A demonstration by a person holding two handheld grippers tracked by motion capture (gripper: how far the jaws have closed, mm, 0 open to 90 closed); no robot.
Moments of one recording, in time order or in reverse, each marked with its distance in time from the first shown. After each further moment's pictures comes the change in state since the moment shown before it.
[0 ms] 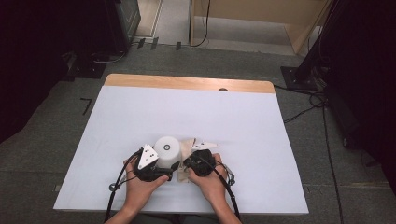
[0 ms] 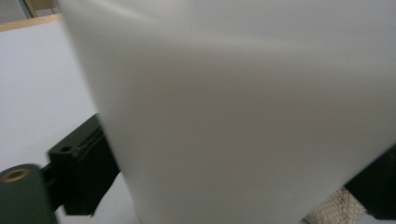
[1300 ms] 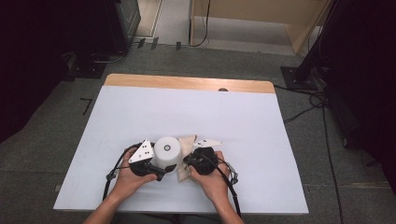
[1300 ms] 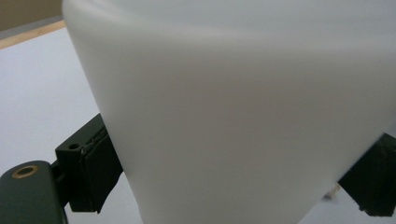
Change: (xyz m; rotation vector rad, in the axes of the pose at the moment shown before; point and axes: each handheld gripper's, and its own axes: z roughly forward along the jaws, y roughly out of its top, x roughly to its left) left arm 0.031 0.001 0.004 -0.021 -0.279 0.184; right arm 0.002 0.009 -0.014 -0.016 0.034 0.011
